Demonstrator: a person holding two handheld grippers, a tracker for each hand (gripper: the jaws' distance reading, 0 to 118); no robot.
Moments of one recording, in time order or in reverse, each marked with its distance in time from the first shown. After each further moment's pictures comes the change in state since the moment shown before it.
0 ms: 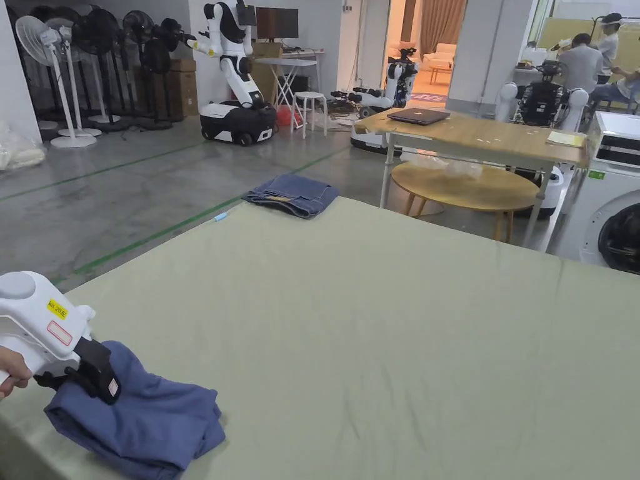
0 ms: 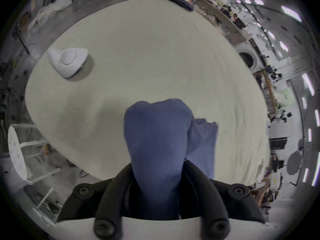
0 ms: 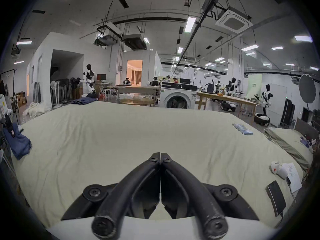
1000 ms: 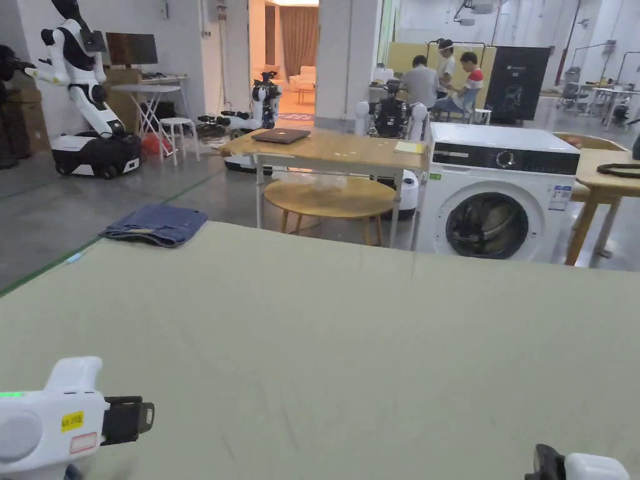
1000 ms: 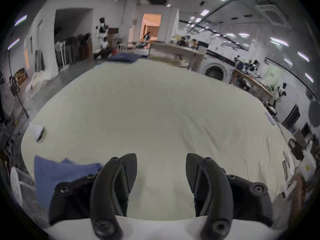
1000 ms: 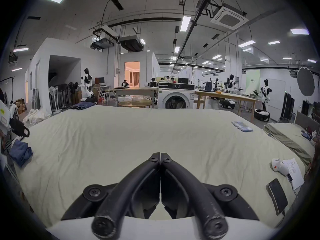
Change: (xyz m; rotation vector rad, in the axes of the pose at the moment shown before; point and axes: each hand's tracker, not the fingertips) left arm 0.225 -0.070 -0.066 0.613 0.022 -0.406; right arm 0.014 0.012 0.005 0.006 -0.005 -0.051
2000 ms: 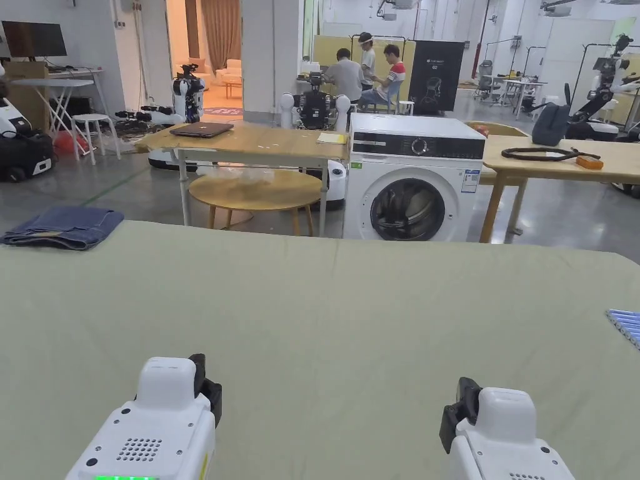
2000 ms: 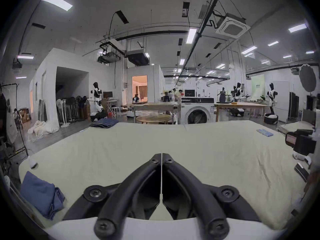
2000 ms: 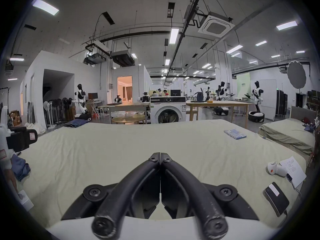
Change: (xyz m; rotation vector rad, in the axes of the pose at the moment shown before) left arm 0.216 -0.031 0.022 0.519 0.006 -0.134; right arm 0.019 0.012 0.004 0.133 -0.053 -0.071
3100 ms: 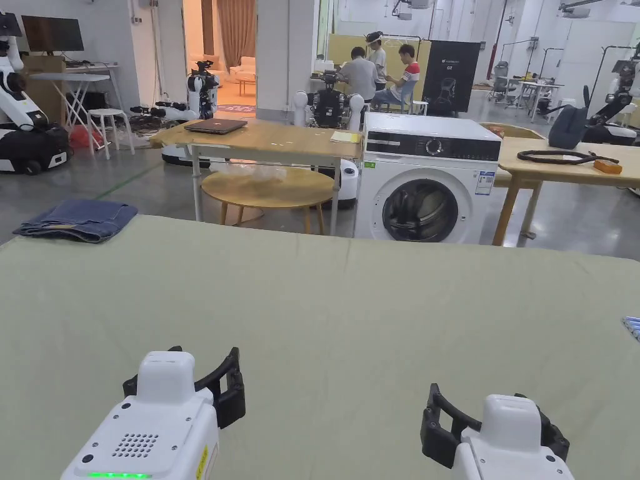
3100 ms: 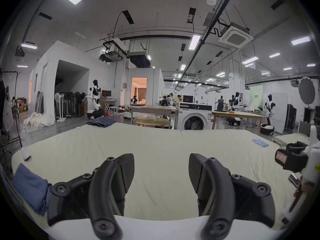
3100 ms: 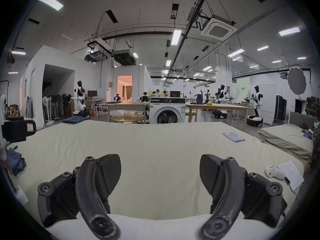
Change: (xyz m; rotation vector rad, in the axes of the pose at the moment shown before) left arm -0.015 -0.007 -0.007 0.046 -0.034 0.084; right arm -0.009 -0.010 -0.012 0.007 -0.019 0.043
